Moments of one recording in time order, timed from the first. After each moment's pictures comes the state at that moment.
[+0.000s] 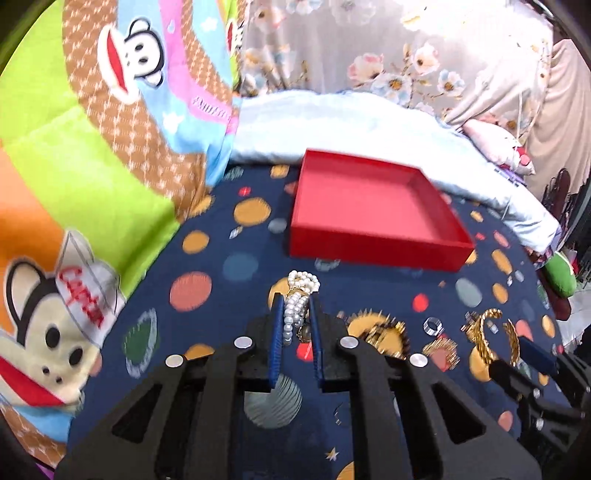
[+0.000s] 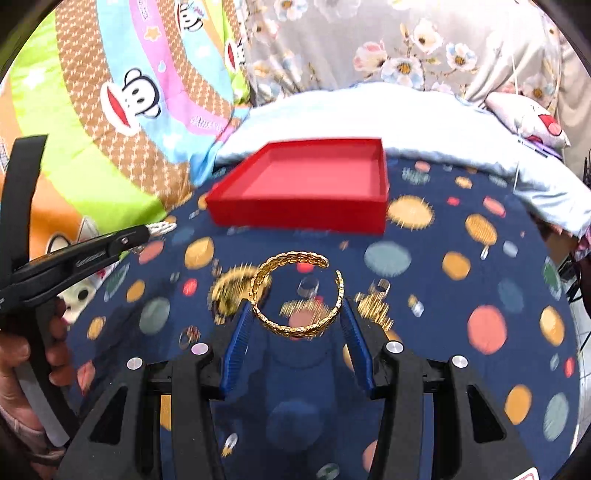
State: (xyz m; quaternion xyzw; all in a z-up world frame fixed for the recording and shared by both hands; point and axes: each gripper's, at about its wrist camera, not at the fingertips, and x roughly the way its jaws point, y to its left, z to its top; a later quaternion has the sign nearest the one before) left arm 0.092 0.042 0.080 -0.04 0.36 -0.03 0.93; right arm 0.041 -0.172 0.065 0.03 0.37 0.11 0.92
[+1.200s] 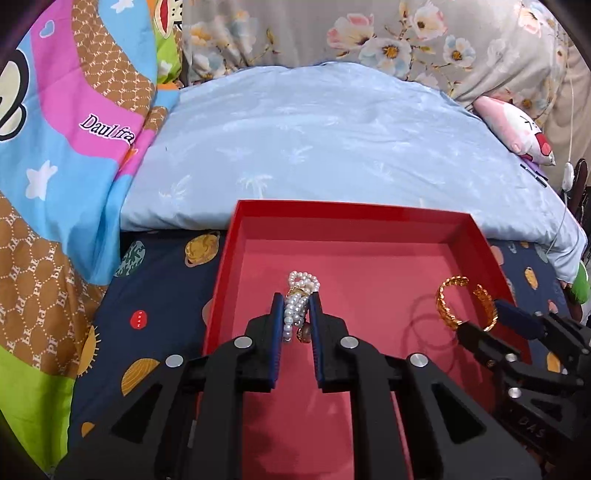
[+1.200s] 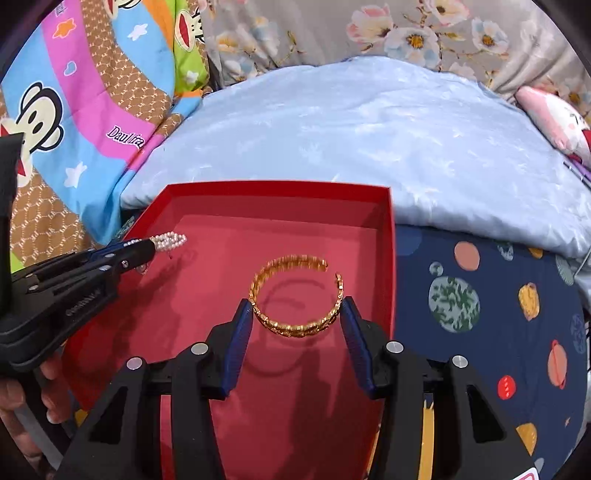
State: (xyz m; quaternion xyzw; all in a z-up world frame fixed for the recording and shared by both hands) left arm 0.358 -0.014 0.044 -0.01 0.41 -0.05 0.91; right arm 0.329 -0.189 0.038 0.01 0.42 0.09 0.90
